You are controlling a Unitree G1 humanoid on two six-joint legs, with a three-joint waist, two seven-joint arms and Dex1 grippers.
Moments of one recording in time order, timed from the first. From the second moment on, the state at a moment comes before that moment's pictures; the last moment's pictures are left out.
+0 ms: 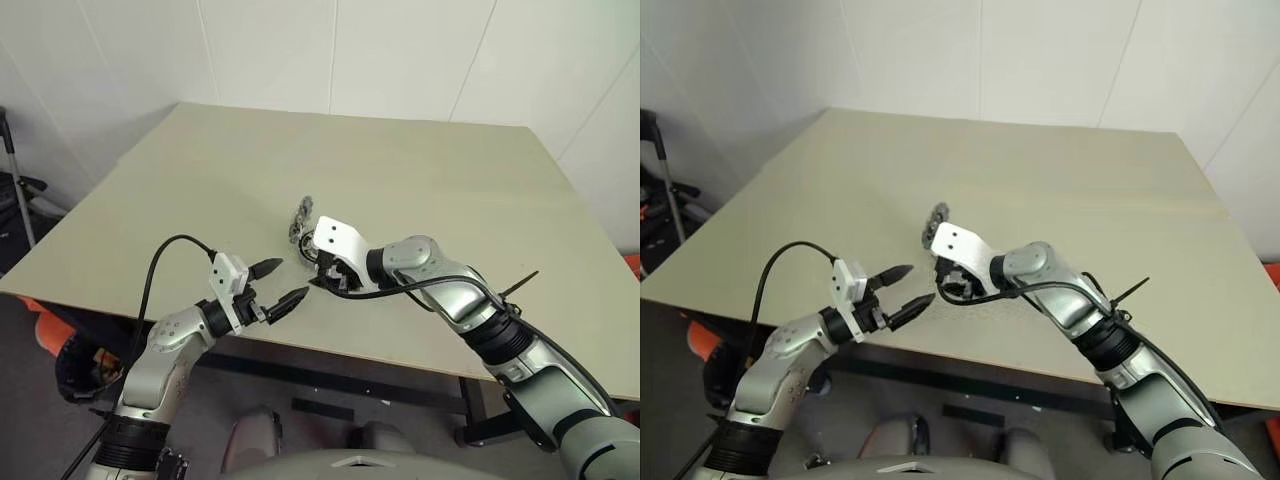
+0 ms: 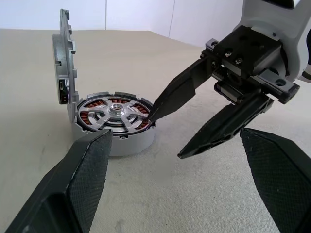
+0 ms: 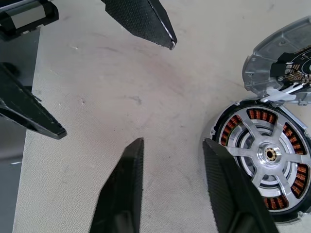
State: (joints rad) left arm 0.00 0.32 -0.05 -0.15 -0.42 0.19 -0.81; right arm -0.61 -0.49 0.56 -0.11 0.09 0.67 0.83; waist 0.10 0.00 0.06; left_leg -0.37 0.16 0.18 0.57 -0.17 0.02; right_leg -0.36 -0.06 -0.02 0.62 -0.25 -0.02
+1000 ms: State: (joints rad) left arm 0.01 0.31 -0.07 -0.17 -0.42 0.19 -0.78; right arm -0.70 -0.47 0.57 0.21 -0.15 0.38 1.02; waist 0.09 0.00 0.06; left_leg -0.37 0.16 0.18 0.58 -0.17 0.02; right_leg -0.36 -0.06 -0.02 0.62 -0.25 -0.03
